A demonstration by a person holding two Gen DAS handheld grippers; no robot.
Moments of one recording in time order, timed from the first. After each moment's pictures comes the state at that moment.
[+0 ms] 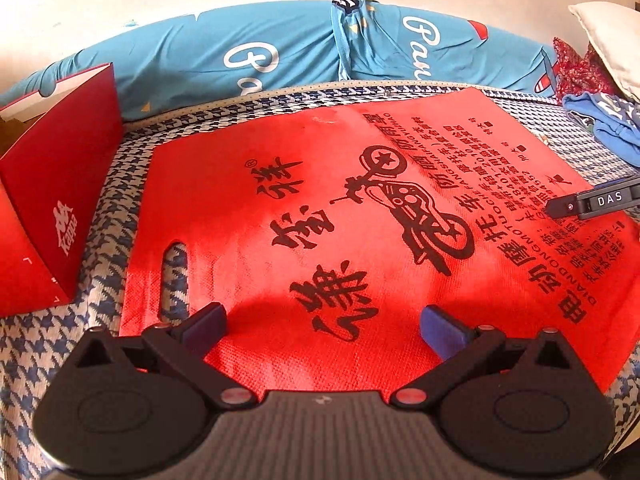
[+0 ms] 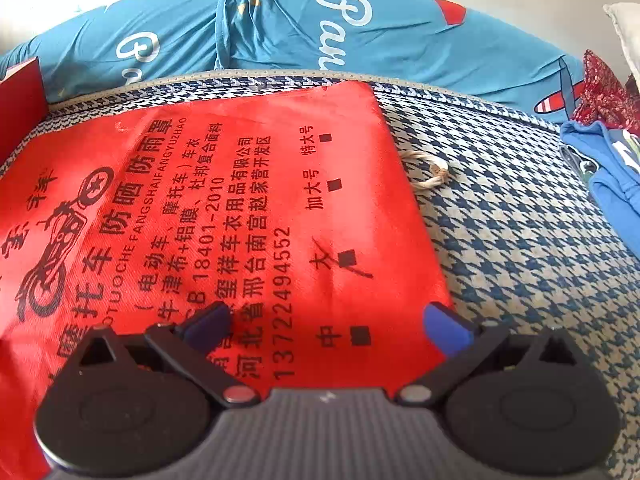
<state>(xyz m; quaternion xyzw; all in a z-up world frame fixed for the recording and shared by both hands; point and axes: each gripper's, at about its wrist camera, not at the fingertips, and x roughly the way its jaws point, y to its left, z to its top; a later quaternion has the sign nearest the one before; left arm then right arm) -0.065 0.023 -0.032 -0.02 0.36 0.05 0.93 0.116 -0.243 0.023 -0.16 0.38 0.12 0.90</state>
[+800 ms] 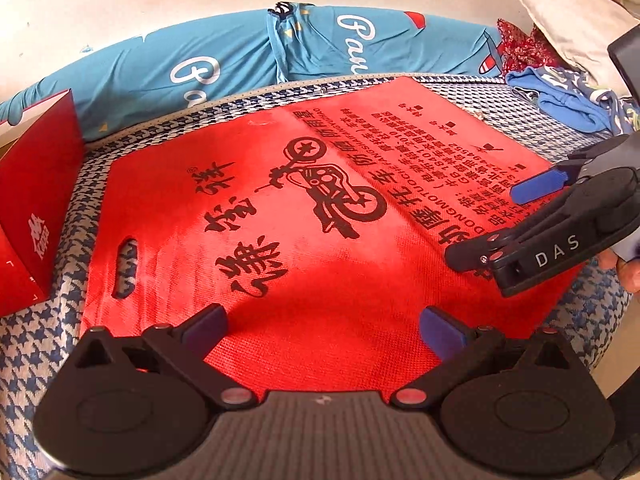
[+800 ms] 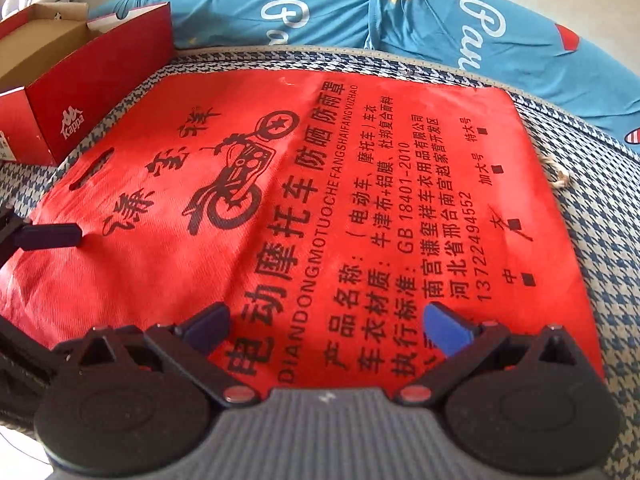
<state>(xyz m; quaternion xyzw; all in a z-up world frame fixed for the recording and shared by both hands) -0.088 -0.020 -0.026 0.00 0.36 -0.01 0.93 0.049 -0.187 0.027 -0.17 0.41 0.24 0.86</state>
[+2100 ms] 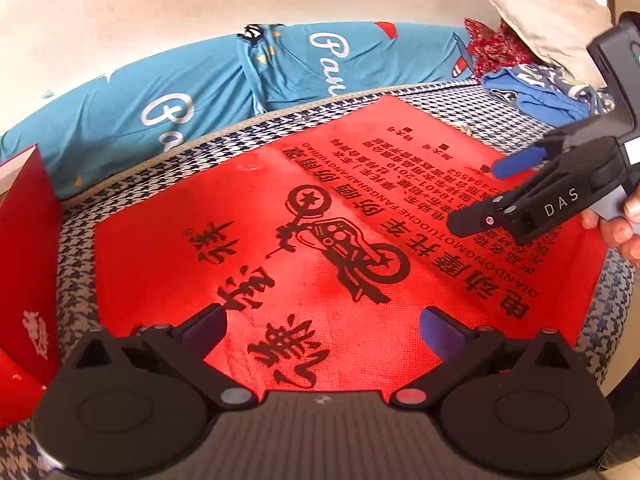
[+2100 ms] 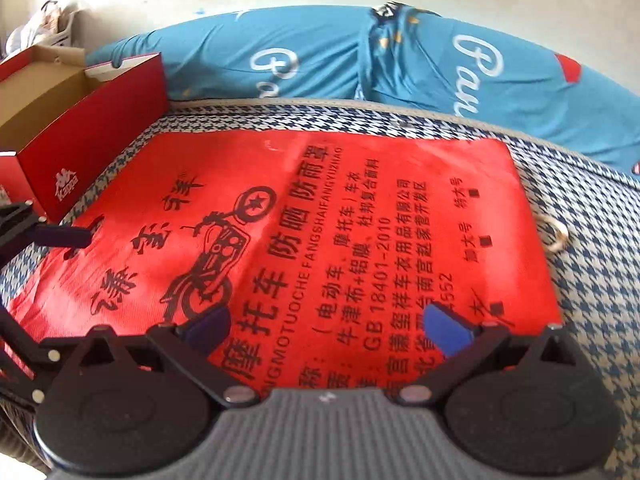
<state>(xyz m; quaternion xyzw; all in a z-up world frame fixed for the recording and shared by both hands) -0.041 0.011 0.000 0.08 0.36 -0.08 0.93 0.097 -0.187 0.050 -0.17 0.36 0.30 0.87</state>
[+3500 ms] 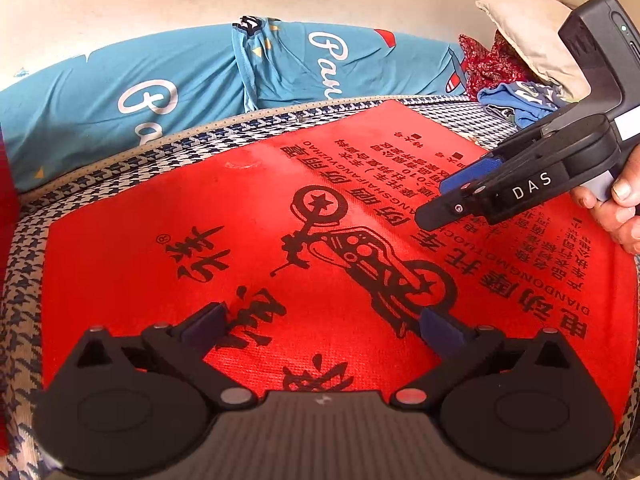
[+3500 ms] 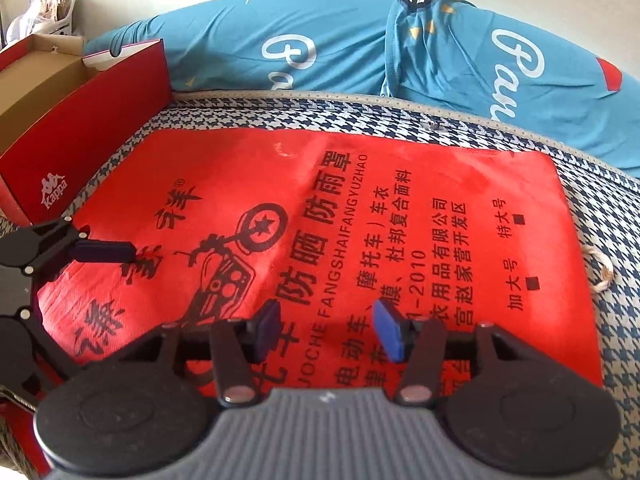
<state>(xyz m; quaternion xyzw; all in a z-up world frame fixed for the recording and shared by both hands) -0.008 0.041 -0.035 0.03 0.32 -0.12 0.94 0.130 -0.154 0.029 -0.16 0.38 0.29 0.86</state>
